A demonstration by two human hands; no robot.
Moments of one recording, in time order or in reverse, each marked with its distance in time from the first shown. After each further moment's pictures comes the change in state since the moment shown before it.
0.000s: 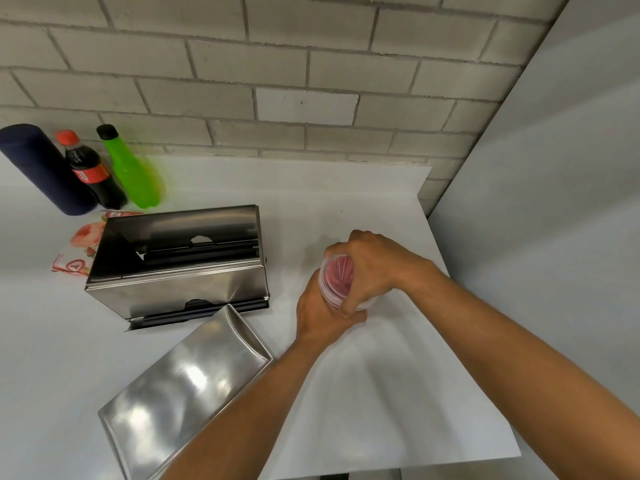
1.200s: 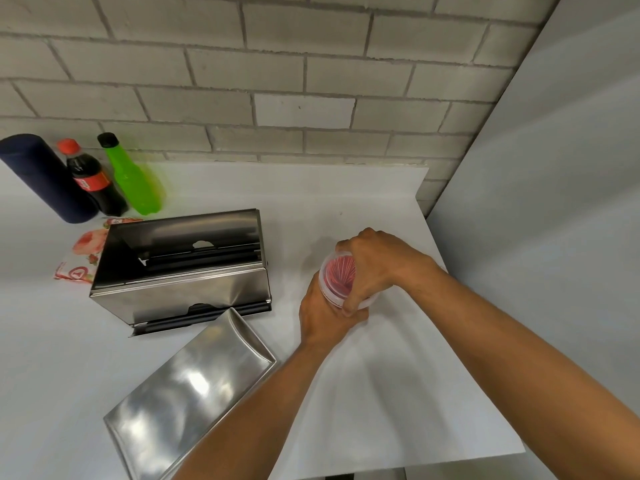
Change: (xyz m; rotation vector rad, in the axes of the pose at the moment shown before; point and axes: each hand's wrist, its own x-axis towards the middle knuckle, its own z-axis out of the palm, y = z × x) left_hand -0.002 0.005 0.003 0.014 0.027 -0.050; right_hand -0.005 -0.009 -0.012 -0.086 -0.020 0.080
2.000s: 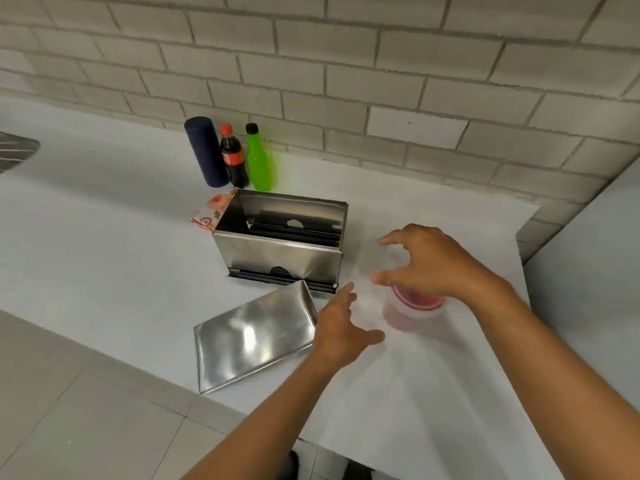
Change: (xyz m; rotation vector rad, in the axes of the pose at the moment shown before) left_hand -0.071 0.030 -0.069 0.037 0.076 -0.215; right_hand -0.016 -0.021 -0.014 0.238 0.211 -0.244
